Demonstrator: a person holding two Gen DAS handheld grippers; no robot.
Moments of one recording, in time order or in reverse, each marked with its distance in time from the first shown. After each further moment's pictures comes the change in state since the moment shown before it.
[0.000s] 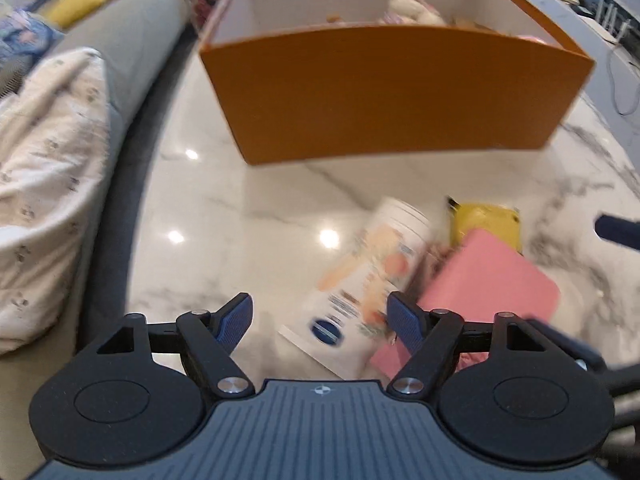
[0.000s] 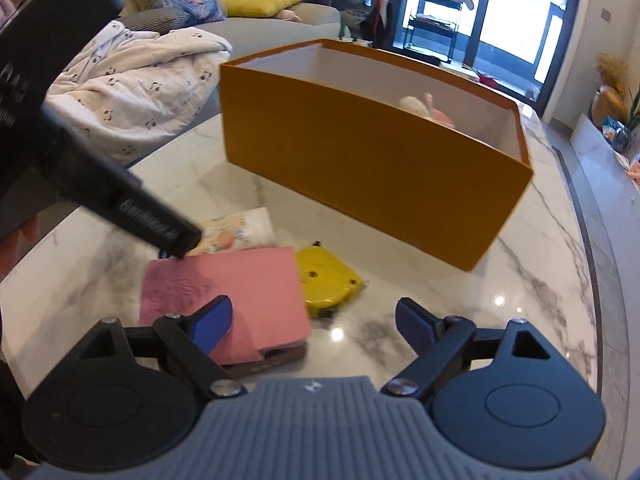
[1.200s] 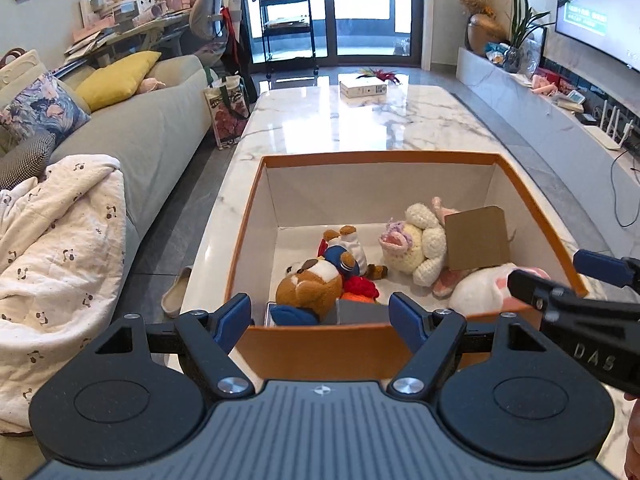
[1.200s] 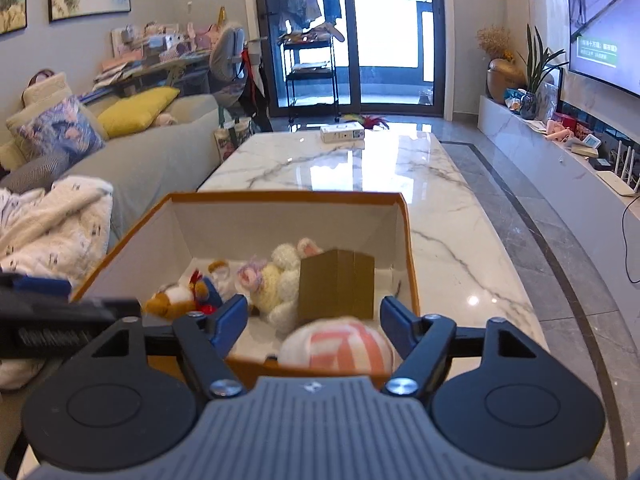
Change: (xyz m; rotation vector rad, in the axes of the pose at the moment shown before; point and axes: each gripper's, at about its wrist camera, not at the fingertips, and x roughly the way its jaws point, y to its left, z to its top) left arm -0.058 0.006 0.097 -0.069 -0.360 0.049; right arm 0.019 -0.084 0.115 0.339 -0.187 -0.173
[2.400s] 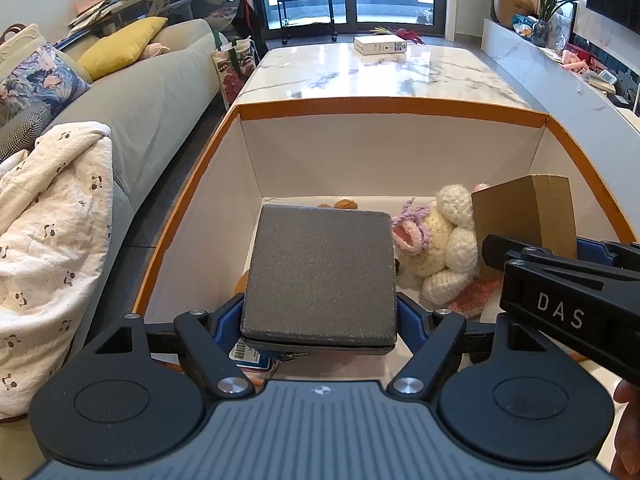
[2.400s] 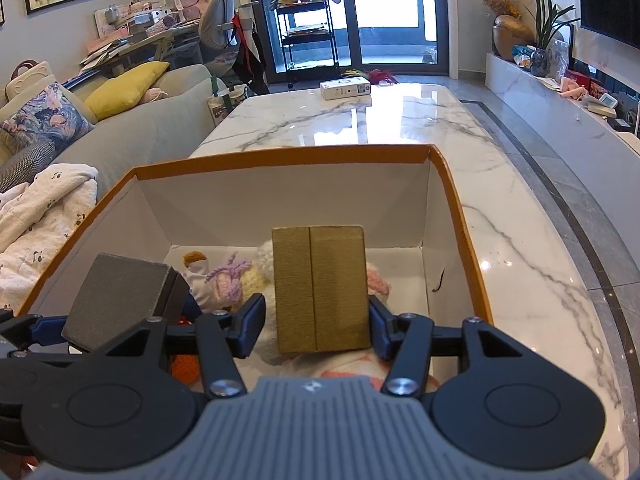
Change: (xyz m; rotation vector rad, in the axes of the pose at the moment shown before) left arm 0.089 -0.024 0.004 -0.040 0.103 0.076; right arm 0.097 -0.004 0.009 0.082 0.103 0.027
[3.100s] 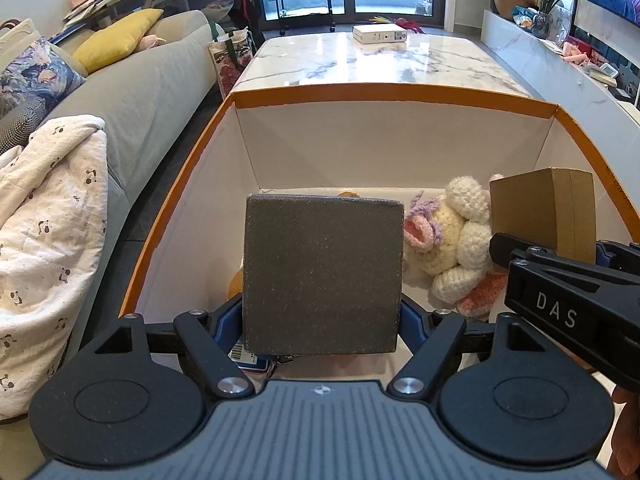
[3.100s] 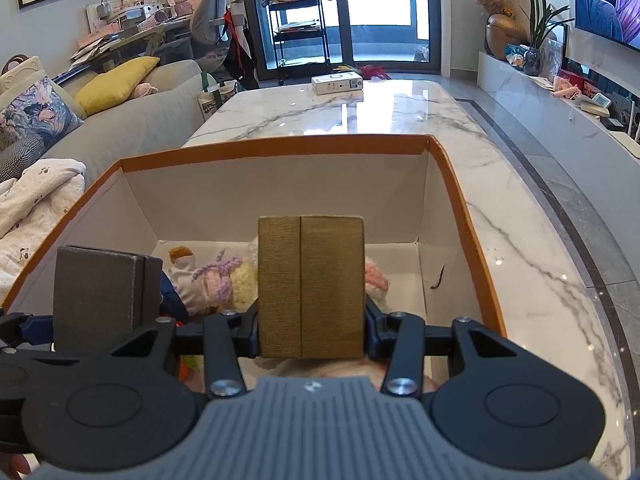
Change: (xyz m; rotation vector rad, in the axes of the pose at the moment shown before) left arm 0.012 0.000 0.002 0.000 0.030 0.000; right arm 0.014 0.002 -0.005 -0.005 0.007 -0.038
